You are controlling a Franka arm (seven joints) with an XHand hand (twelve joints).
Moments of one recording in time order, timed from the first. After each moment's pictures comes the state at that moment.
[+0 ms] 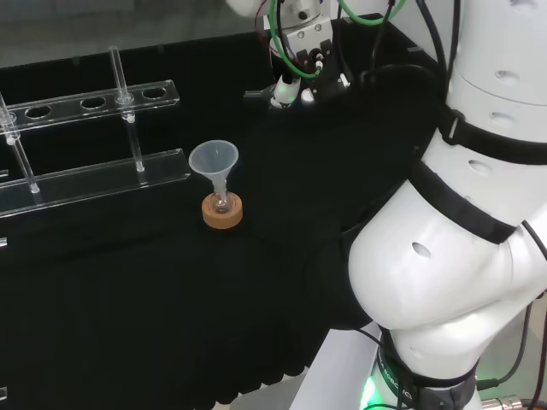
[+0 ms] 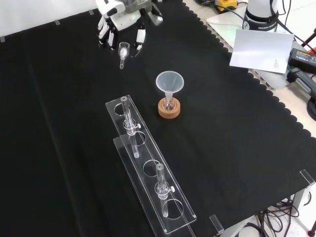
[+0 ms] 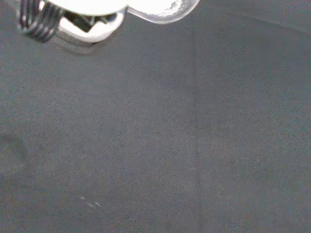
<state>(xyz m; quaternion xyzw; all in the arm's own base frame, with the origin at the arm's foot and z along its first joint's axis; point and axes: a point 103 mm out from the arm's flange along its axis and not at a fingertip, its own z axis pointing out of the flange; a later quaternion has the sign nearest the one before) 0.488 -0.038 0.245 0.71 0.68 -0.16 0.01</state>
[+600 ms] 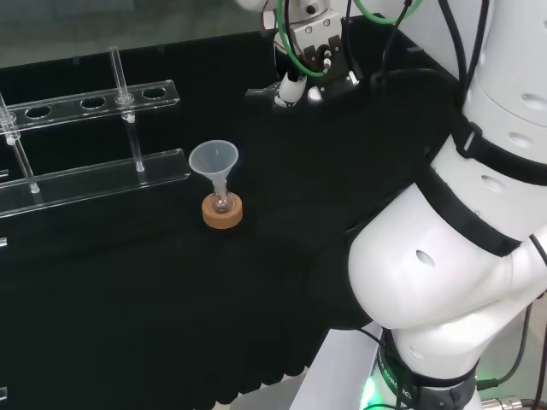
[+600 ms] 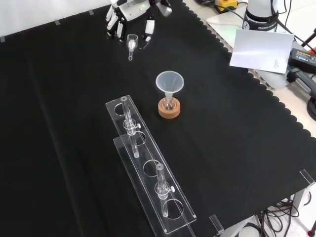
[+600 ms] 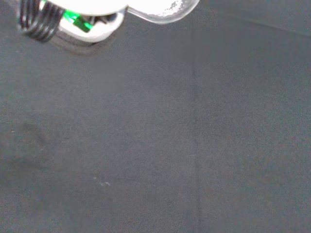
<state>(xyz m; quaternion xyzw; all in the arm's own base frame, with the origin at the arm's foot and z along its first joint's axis) 0.456 -0.032 0.267 0.71 0.69 -0.15 0.01</state>
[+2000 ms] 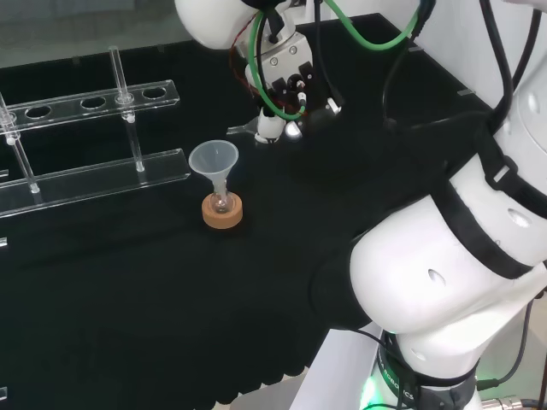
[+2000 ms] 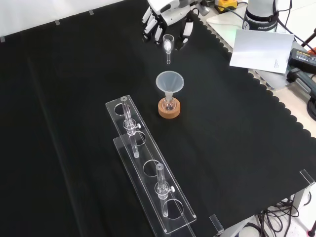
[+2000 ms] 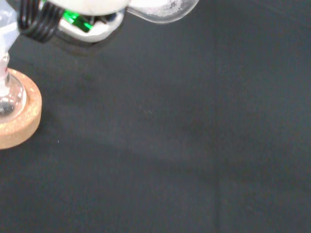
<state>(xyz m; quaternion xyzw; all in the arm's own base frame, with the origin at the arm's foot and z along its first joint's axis) 0.366 0.040 0.277 0.69 0.69 -0.23 0.04</state>
